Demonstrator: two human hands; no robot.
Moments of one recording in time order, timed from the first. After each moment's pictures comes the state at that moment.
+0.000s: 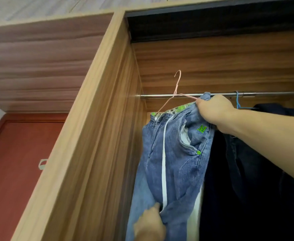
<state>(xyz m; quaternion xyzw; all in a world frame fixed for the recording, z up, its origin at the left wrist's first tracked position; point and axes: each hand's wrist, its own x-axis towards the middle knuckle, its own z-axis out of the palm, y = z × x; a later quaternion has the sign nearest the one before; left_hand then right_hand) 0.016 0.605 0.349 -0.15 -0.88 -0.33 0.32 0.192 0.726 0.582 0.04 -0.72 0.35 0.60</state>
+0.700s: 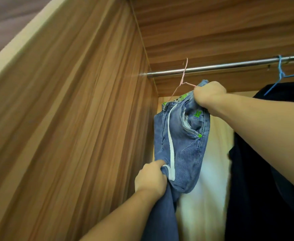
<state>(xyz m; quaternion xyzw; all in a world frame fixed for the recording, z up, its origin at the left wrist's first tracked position) -0.057 0.602 0.437 -0.15 -0.81 -0.32 0.47 0.052 0.730 0.627 0.04 -0.72 0.36 0.59</state>
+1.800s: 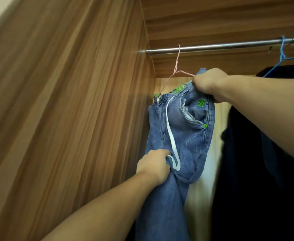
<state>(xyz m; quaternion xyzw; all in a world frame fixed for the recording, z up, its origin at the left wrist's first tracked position) -0.042 0.606 0.419 -0.21 -0.85 -0.24 0.42 0.060 0.726 0.602 0.07 -0.77 0.37 0.52</state>
